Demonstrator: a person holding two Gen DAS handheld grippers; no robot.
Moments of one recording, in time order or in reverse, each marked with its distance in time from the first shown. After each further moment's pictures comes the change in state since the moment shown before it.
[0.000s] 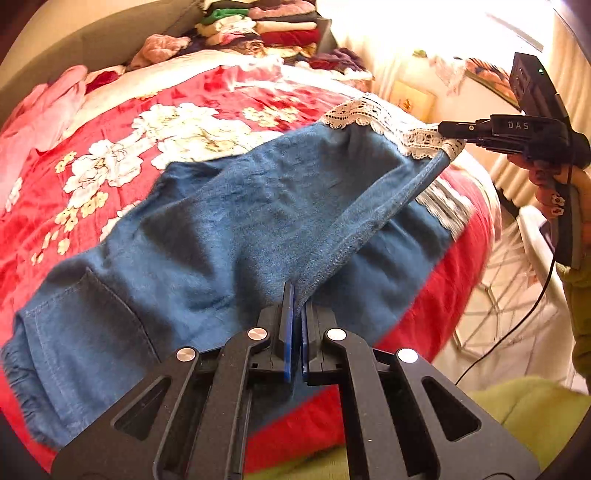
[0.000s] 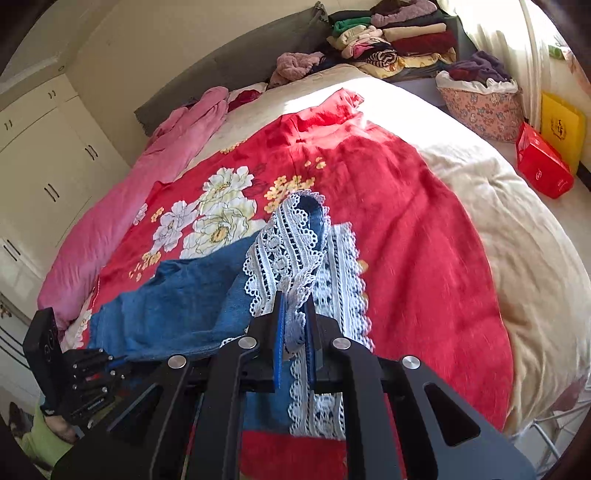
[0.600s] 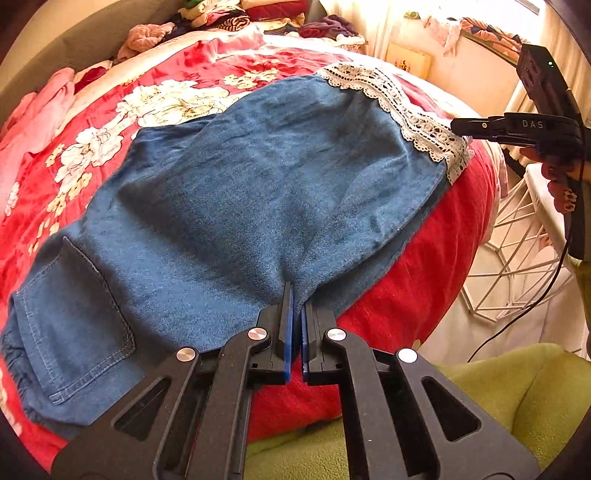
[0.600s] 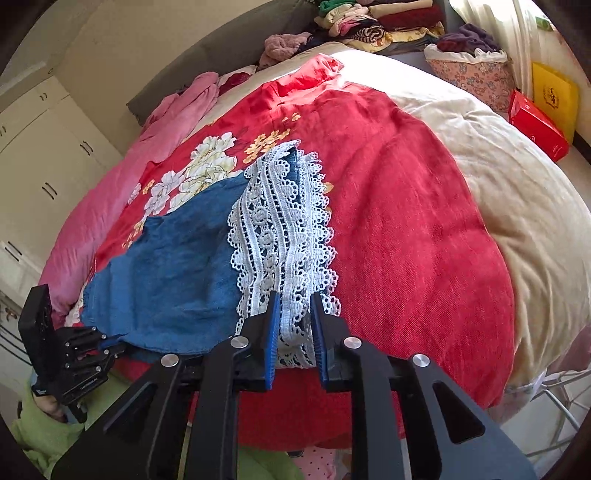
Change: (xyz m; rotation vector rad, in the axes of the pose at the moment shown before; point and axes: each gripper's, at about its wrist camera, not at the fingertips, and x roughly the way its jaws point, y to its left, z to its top) left arm 0.018 -0.027 -0.018 0.059 0.115 0.052; right arm -0.001 -0.026 -0.049 0.027 0.060 0.001
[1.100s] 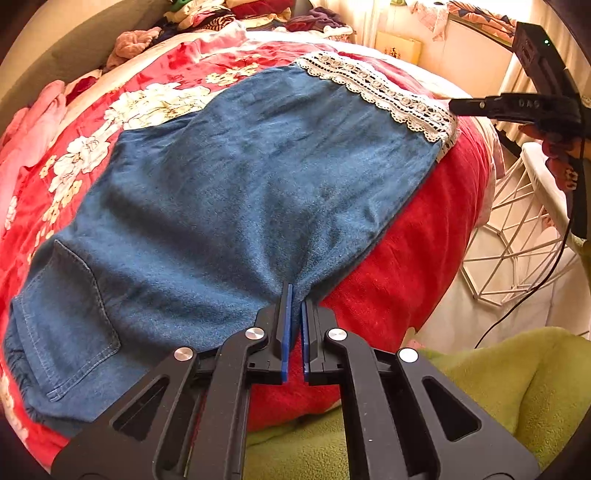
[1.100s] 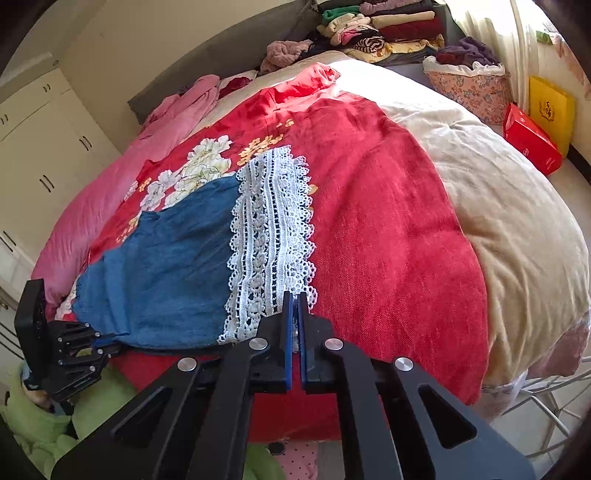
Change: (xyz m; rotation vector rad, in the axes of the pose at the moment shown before) left arm 0.004 -0.018 -0.004 0.057 0.020 0.014; right arm -0.018 -0.008 -0.006 -0.016 -0.047 -0.005
